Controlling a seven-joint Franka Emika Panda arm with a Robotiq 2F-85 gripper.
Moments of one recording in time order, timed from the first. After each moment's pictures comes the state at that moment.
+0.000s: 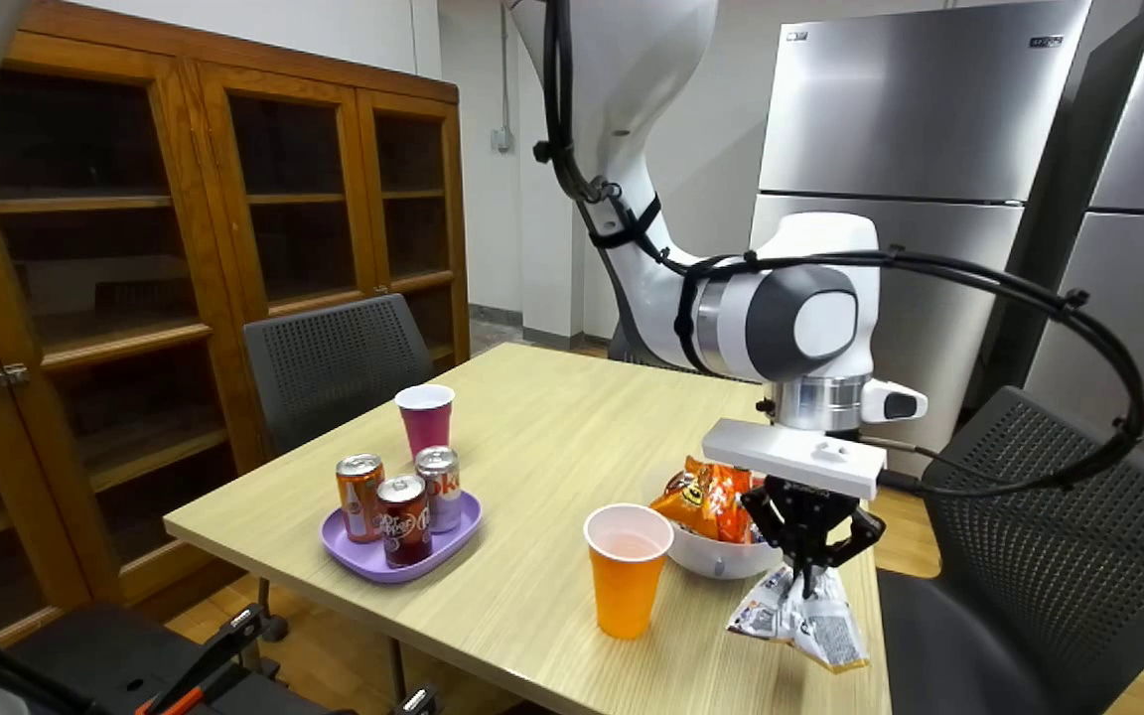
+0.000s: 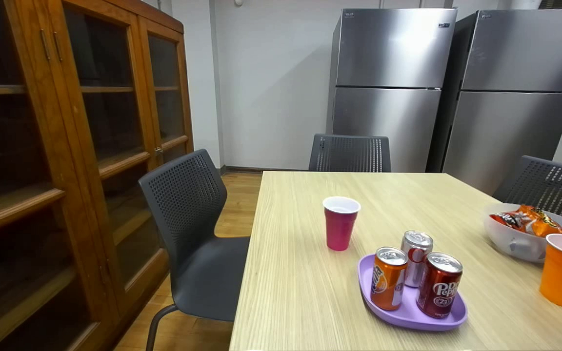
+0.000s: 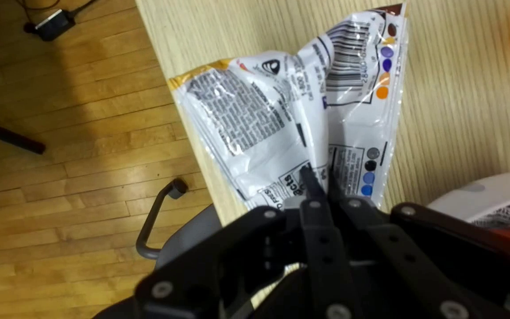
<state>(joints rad) -0.42 0.54 -0.27 -2.04 -0.07 2.56 -0.30</state>
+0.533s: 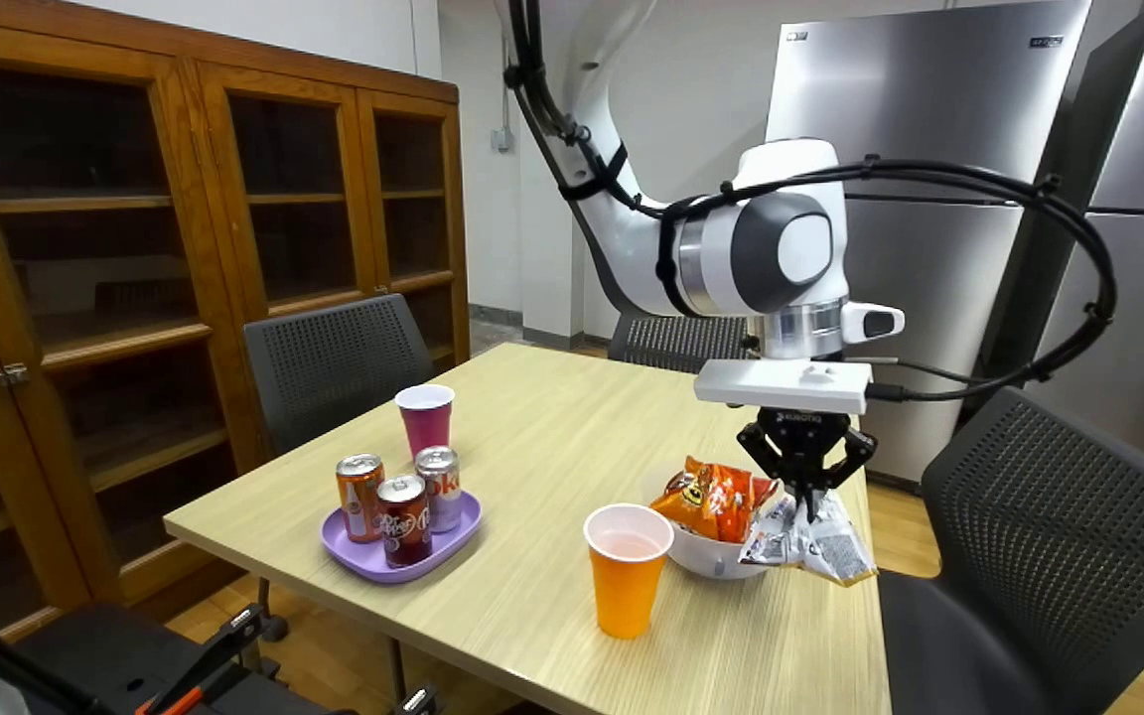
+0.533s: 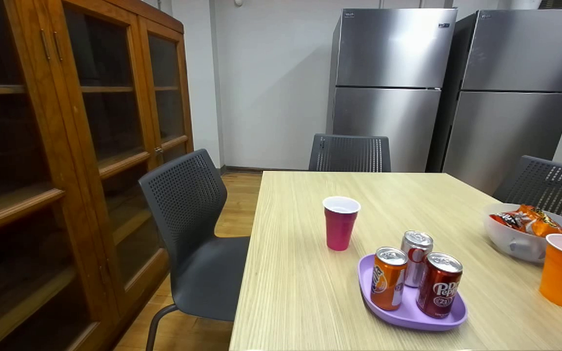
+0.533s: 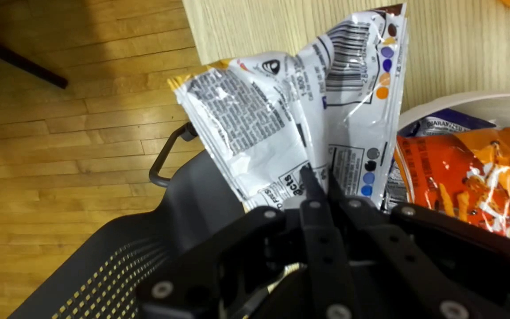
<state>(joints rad) -0.34 0.44 -0.29 -2.06 -0.17 2.60 -0.25</state>
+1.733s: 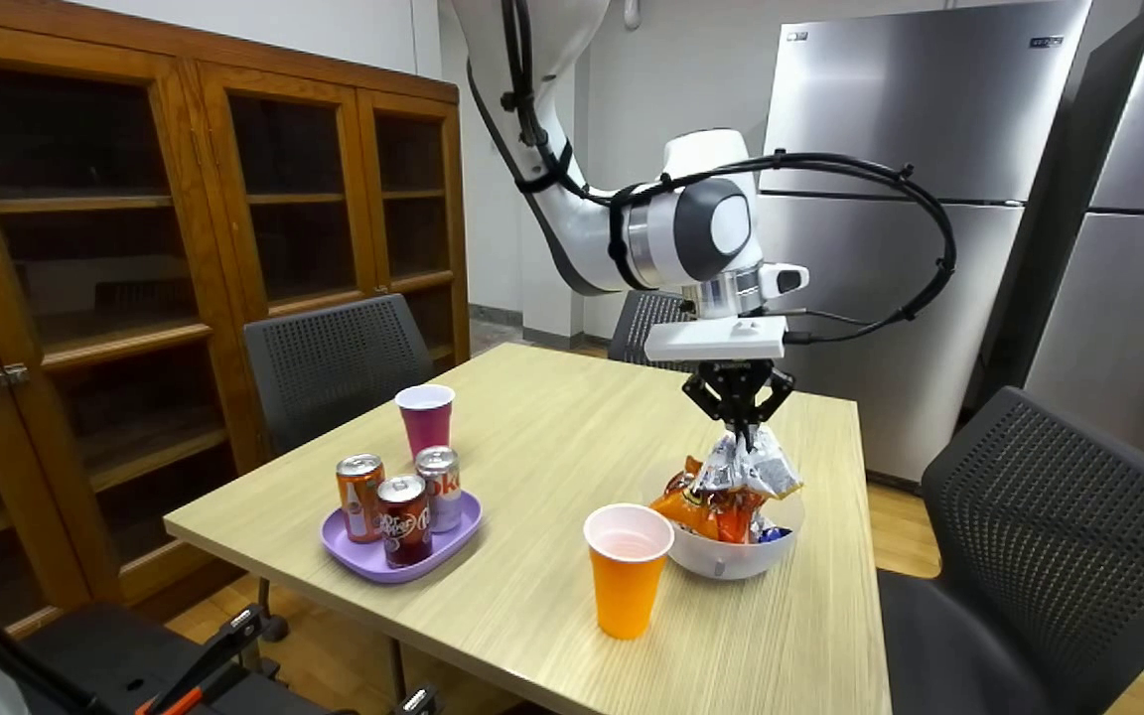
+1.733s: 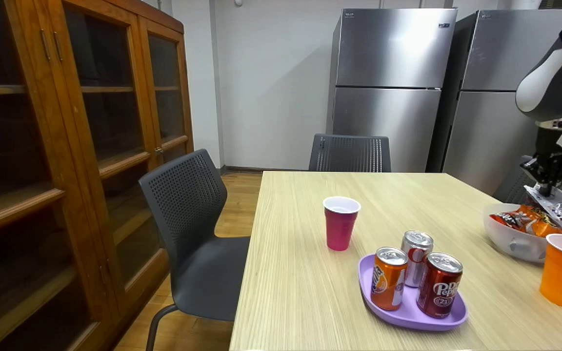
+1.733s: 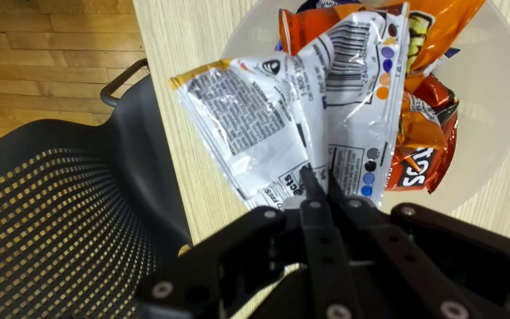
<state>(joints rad) -0.23 0.48 -0.23 -1.97 -0.19 2.63 -0.22</state>
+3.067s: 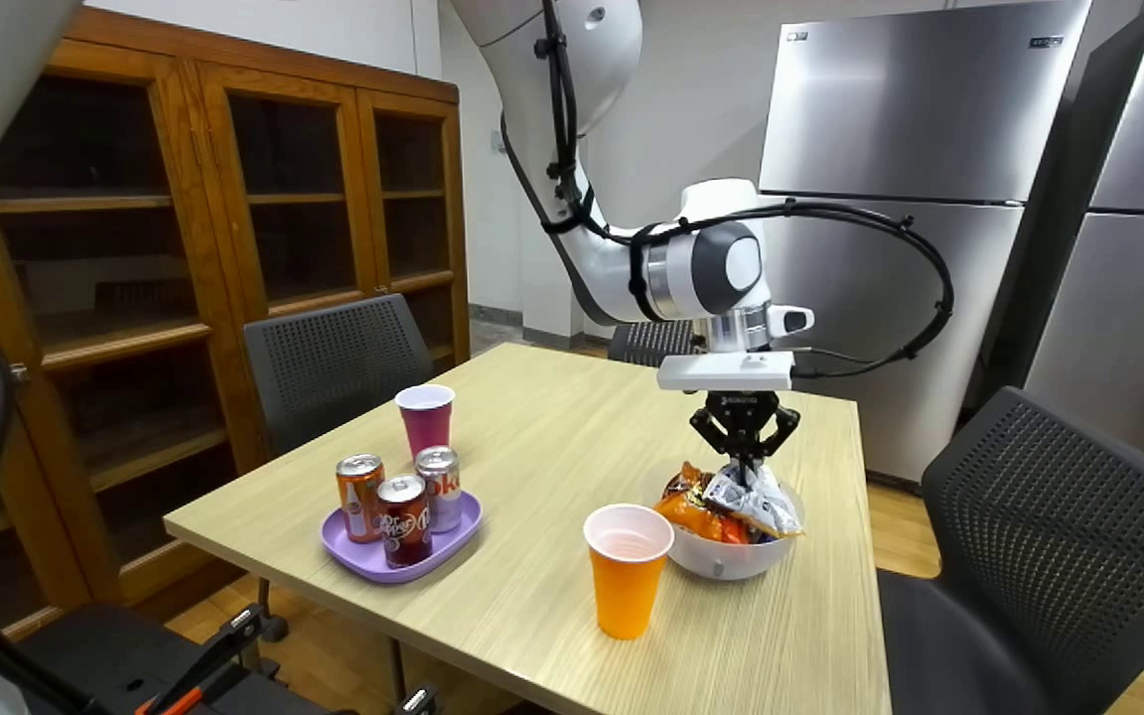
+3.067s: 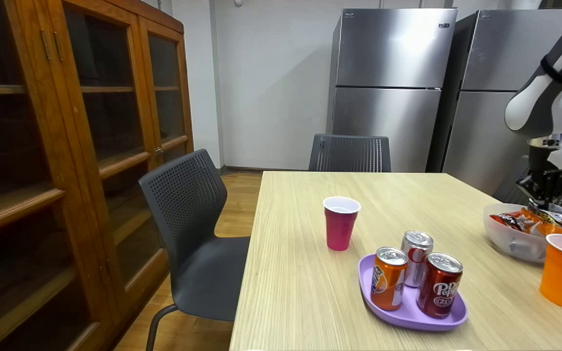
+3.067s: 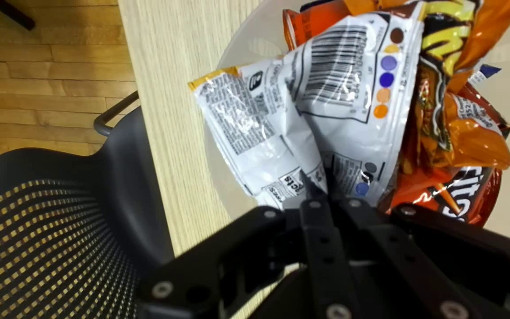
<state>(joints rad) -0.25 0.61 -0.22 -1.85 -0.19 2.54 -0.22</state>
